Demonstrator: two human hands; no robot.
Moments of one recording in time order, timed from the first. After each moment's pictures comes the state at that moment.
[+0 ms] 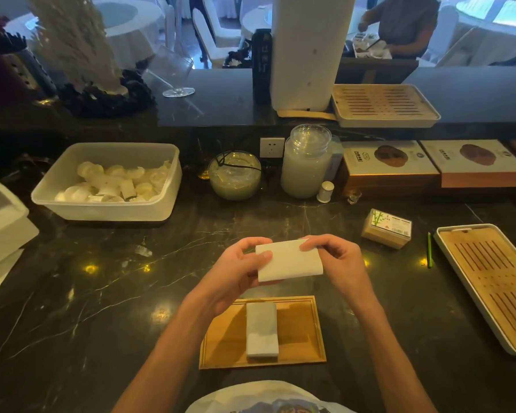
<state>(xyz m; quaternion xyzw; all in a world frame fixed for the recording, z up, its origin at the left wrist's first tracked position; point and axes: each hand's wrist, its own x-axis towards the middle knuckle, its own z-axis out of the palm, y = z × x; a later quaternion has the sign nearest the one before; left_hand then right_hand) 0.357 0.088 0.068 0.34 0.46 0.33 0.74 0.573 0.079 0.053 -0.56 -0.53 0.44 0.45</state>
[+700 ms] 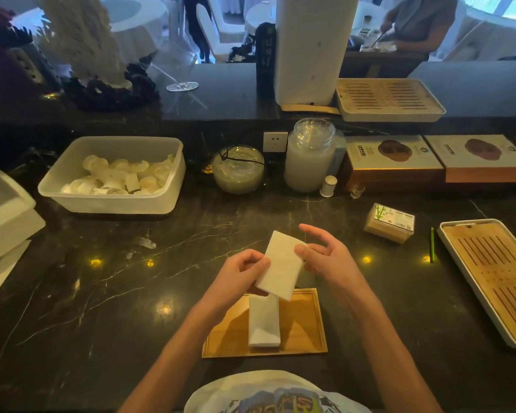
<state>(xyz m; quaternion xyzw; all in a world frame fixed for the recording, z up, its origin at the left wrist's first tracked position) 0.354 0.063 0.030 0.48 0.53 0.32 0.62 0.559 0.075 0.049 -0.57 -0.41 0.58 0.40</state>
